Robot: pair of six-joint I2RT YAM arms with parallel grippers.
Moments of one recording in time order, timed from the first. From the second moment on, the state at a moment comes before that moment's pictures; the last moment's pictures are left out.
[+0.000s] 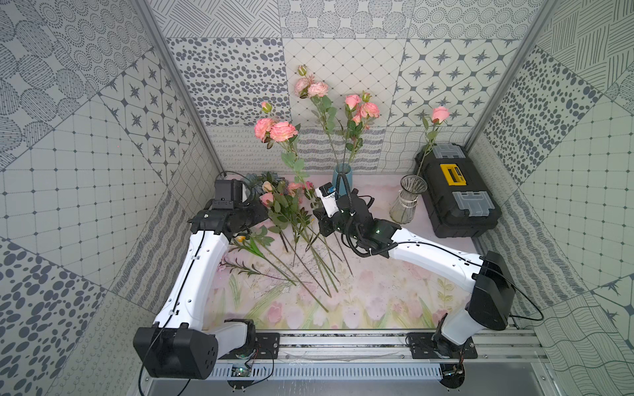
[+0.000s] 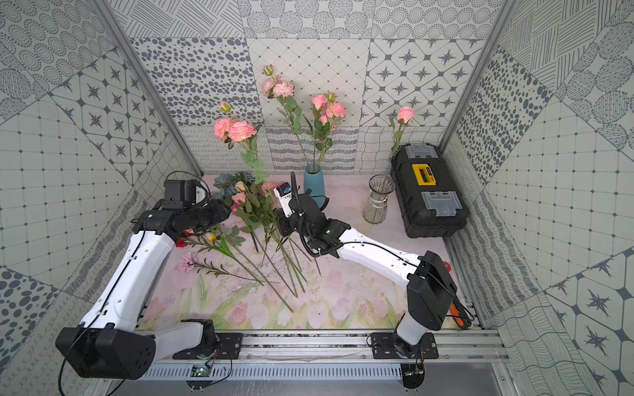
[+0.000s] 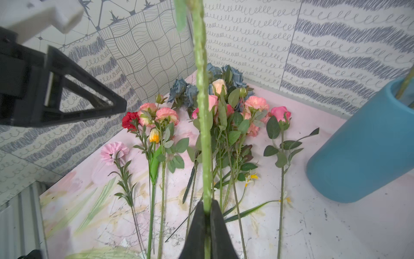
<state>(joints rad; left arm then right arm) -0.04 1.22 1.25 -0.88 0.12 -0.47 0.92 1.62 1.32 -0.06 0.12 0.18</state>
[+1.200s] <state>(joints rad) 0.07 1.21 1.15 -0.87 0.14 -0.44 0.82 1.61 1.50 0.27 0.21 -0.04</state>
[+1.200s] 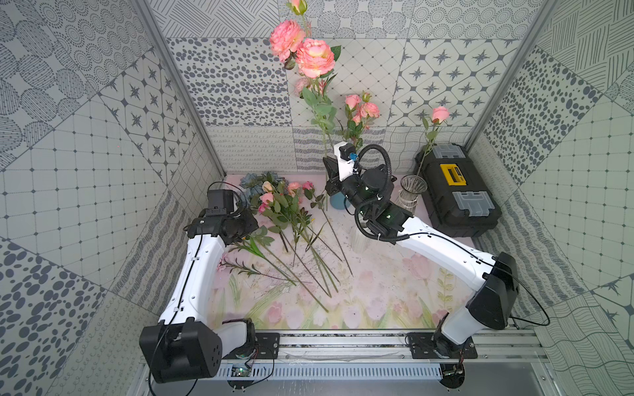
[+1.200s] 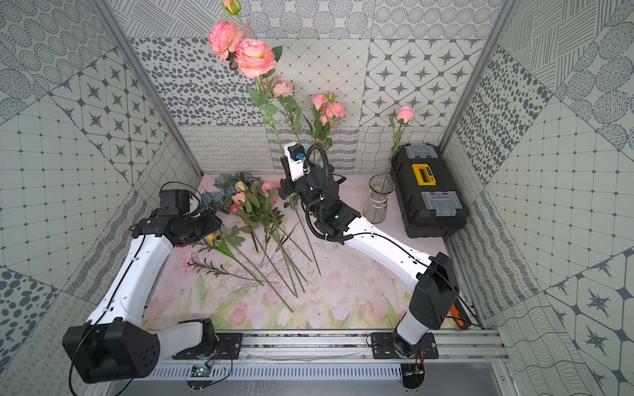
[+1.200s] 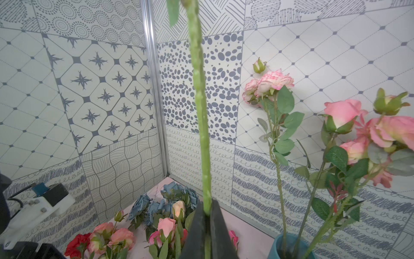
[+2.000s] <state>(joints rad) 0.11 1.23 1.14 -0.87 0.15 -0.44 0.55 1.43 1.52 0.10 0.19 -0.06</state>
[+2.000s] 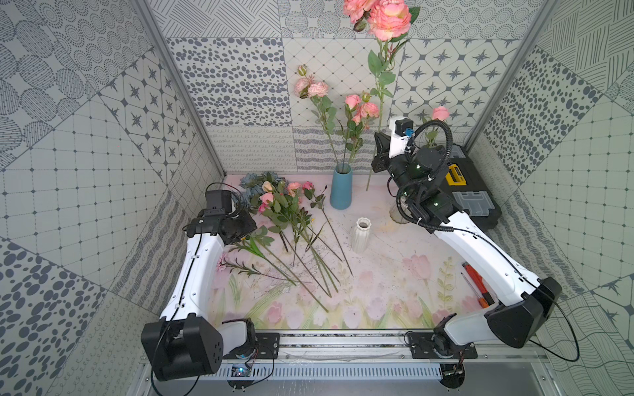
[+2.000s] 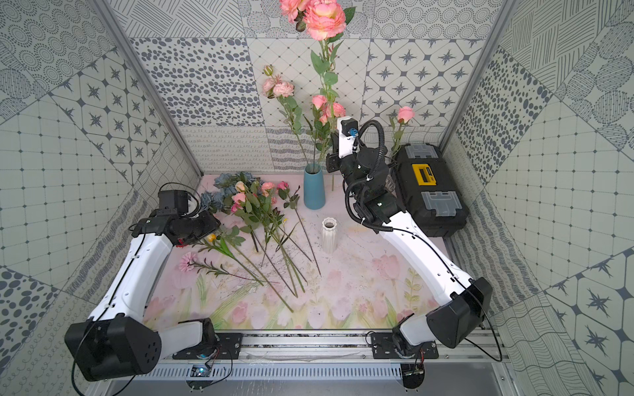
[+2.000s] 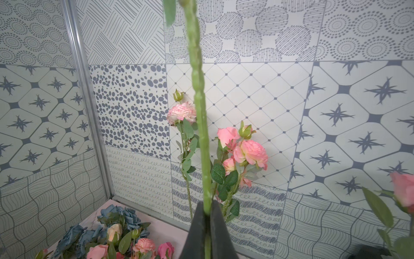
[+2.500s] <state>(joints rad) 0.12 1.23 1.13 -0.87 0.17 -0.44 0.37 1.39 1.56 -0.02 0.17 -0.15</state>
